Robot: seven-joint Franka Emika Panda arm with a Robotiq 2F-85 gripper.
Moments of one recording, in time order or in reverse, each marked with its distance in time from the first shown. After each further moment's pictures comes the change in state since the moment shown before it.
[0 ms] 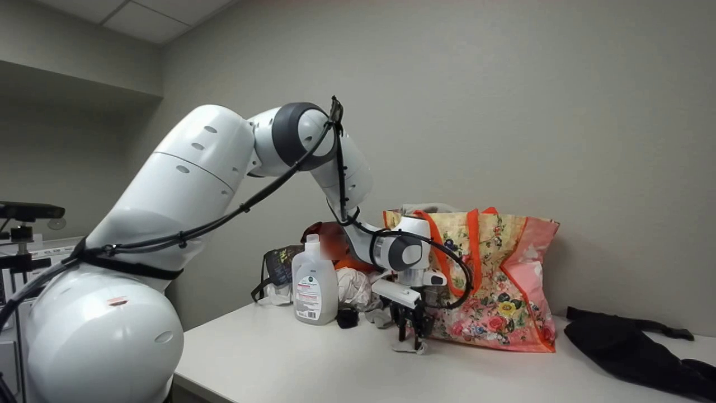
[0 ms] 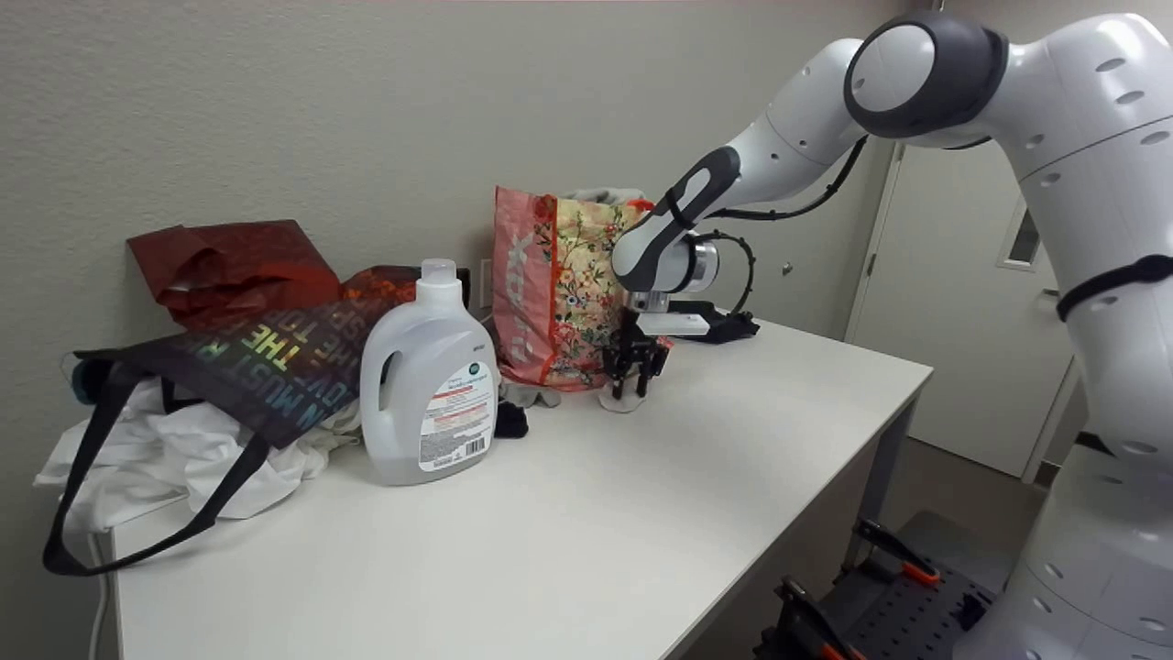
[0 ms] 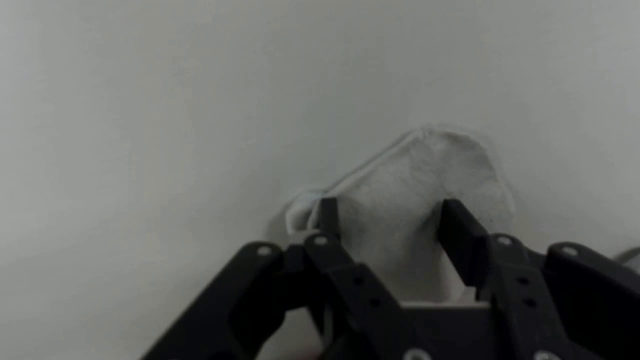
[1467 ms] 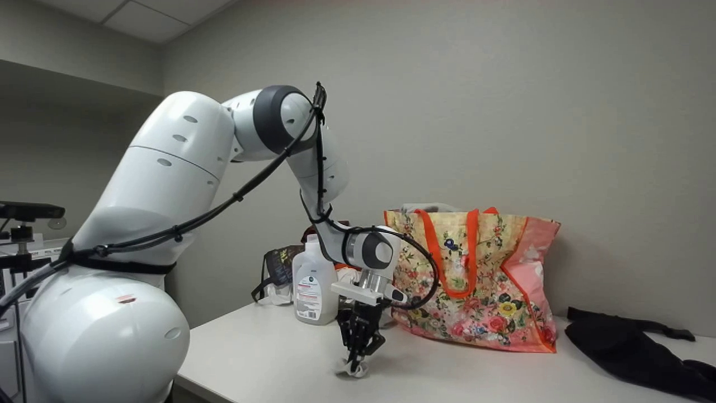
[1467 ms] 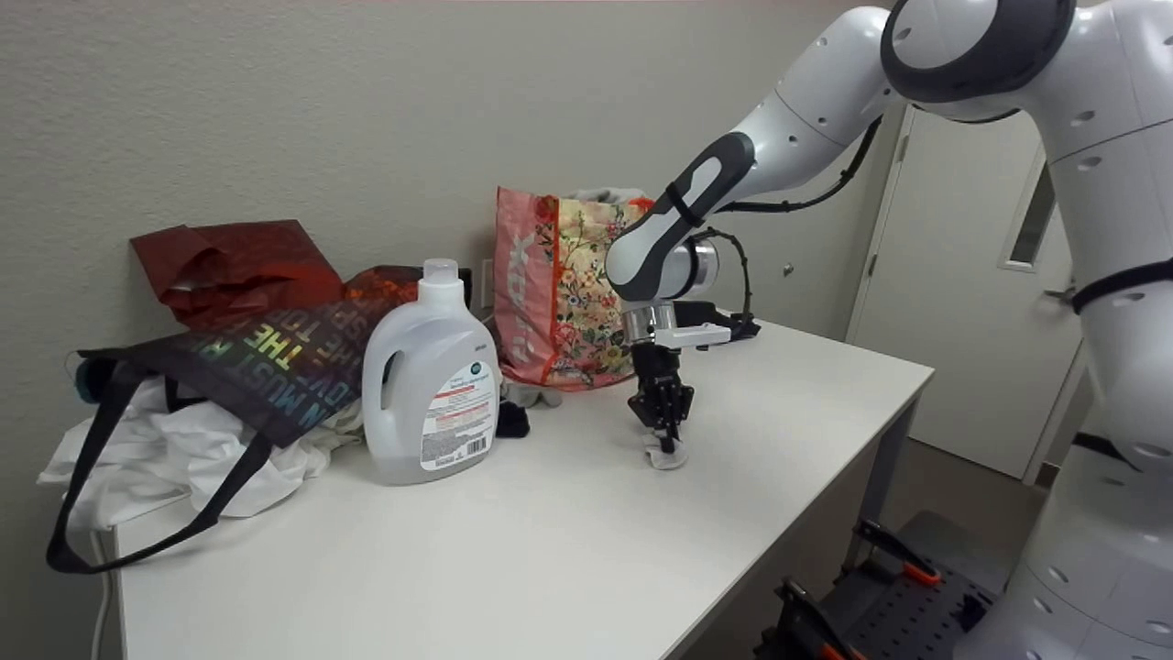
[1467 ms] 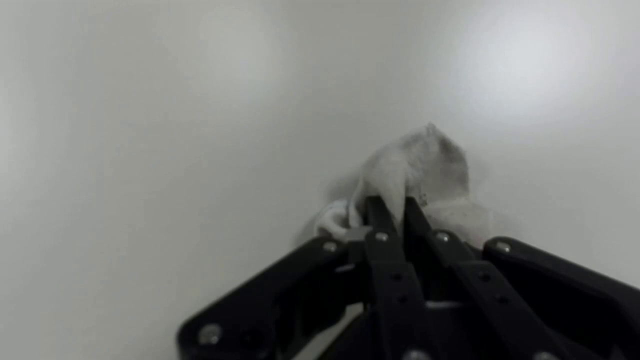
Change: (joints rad) arm 0.061 -0.118 0.045 -0.179 -0.070 -0.398 0.000
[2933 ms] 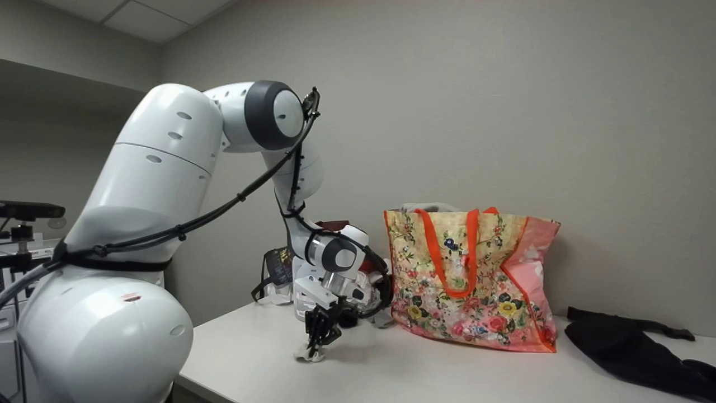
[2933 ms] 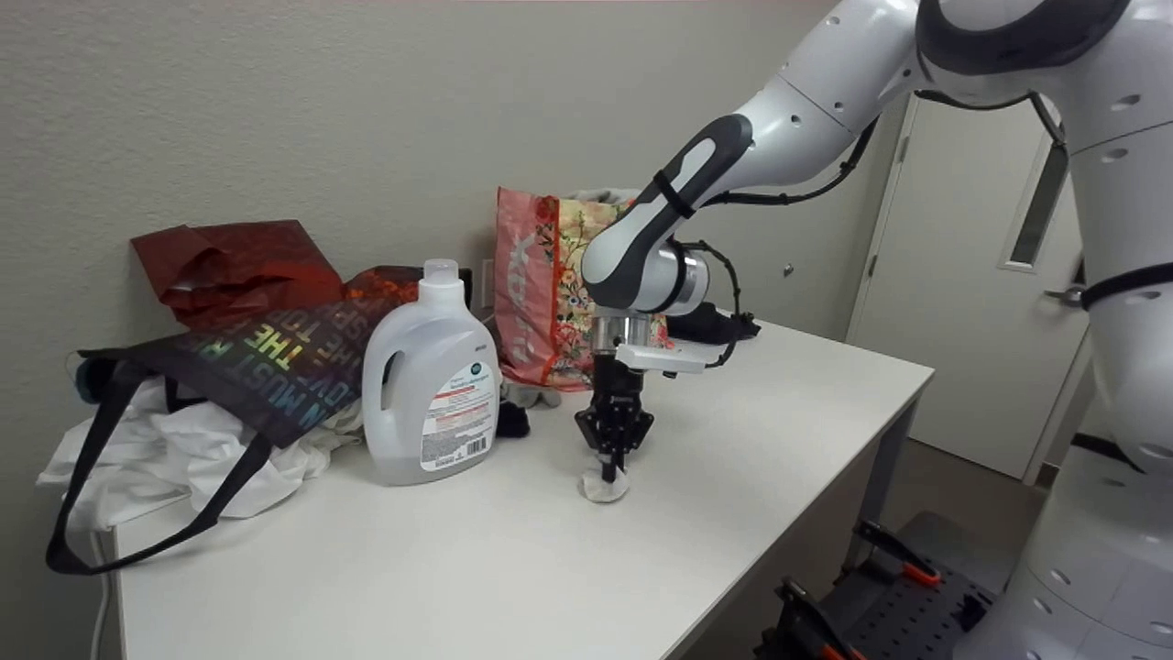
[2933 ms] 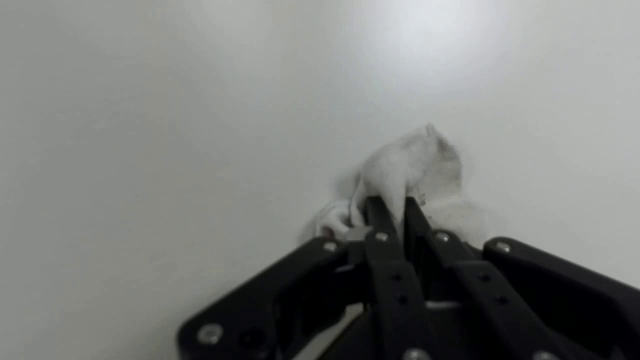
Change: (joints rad) arm 0.037 -0.061 0.153 -0.133 0.242 0.224 0.045
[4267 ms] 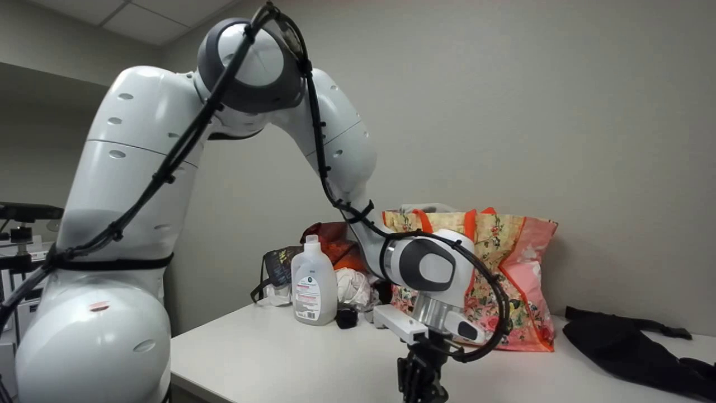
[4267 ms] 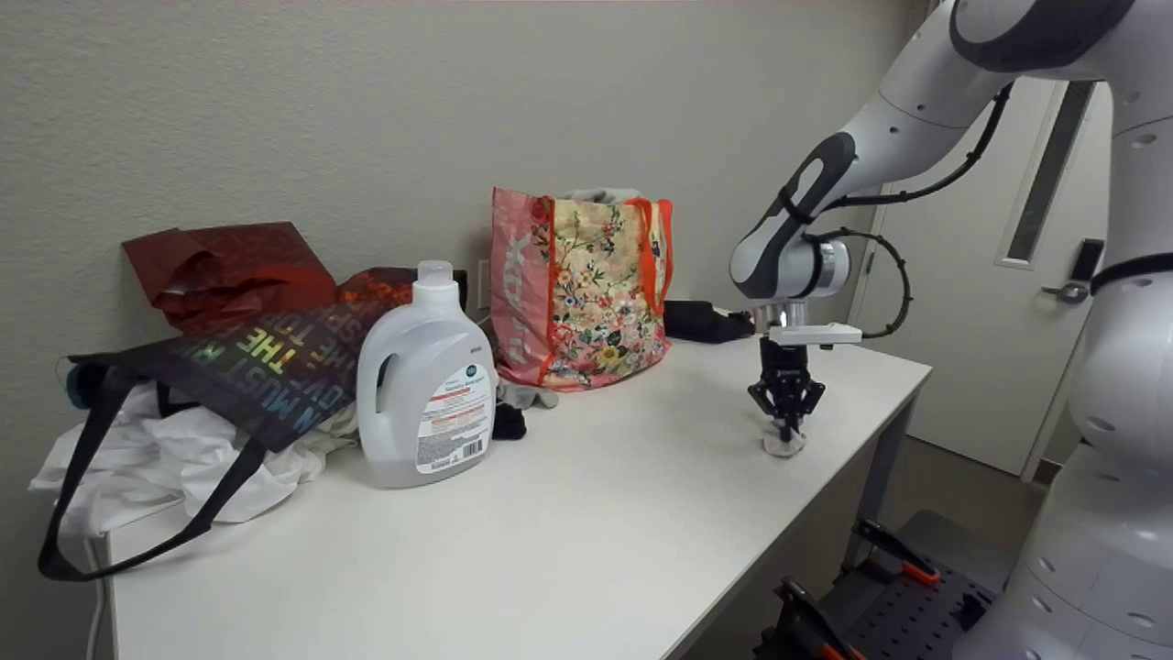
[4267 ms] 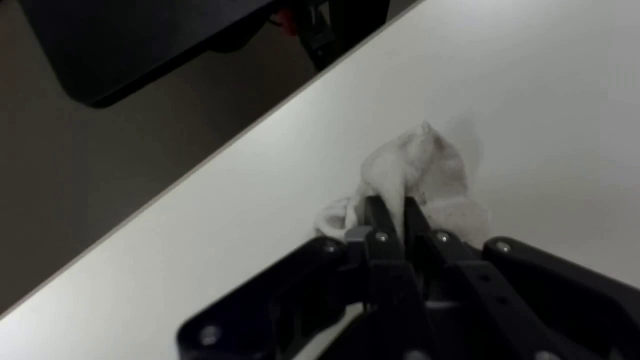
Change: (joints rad) arm -0.215 -0.123 -0.421 -0.140 -0.249 -0.080 0.052
